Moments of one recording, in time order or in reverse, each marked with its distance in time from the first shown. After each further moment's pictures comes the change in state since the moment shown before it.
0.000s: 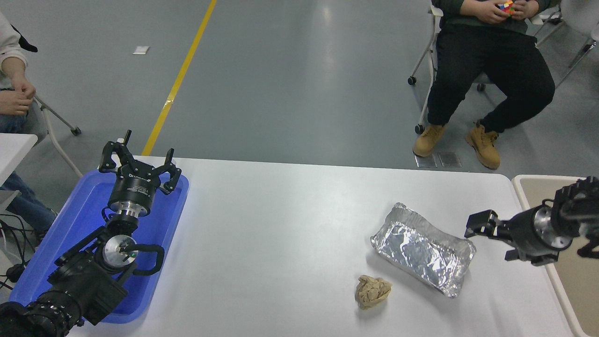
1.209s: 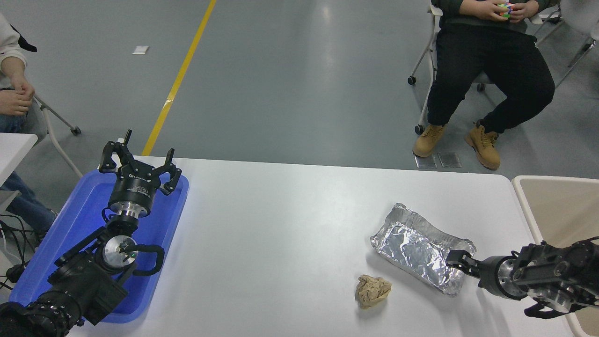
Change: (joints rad) left arm 0.001 0.000 0.000 0.000 0.000 0.000 0.000; right arm -0.323 0.115 0.151 -0.118 -0.003 -0.338 0.006
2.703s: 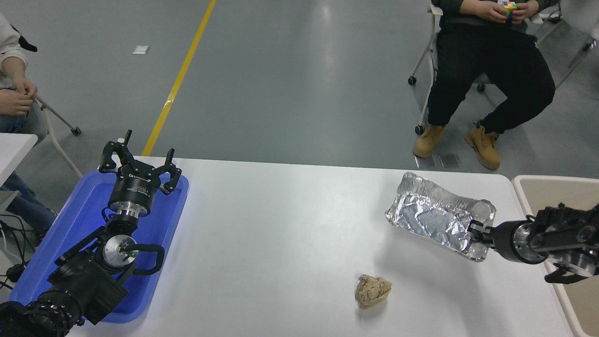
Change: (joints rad) left arm -0.001 0.000 0.000 0.000 0.001 -0.001 0.000; right arm 0.490 -0.091 -0.257 0.214 -0.003 0.090 0.005
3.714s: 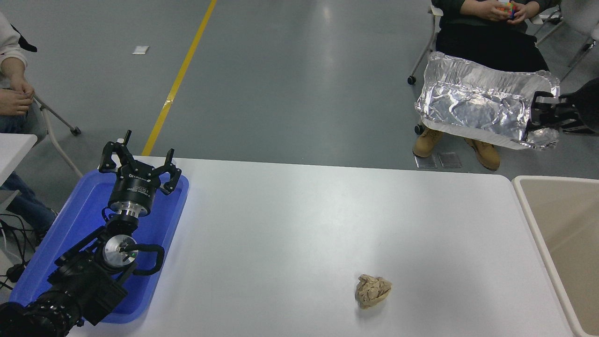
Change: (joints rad) left arm 0.002 0.000 0.000 0.000 -0.001 0.001 0.000; right arm 0.754 -0.030 -0.332 0.069 -0.022 0.449 0.000
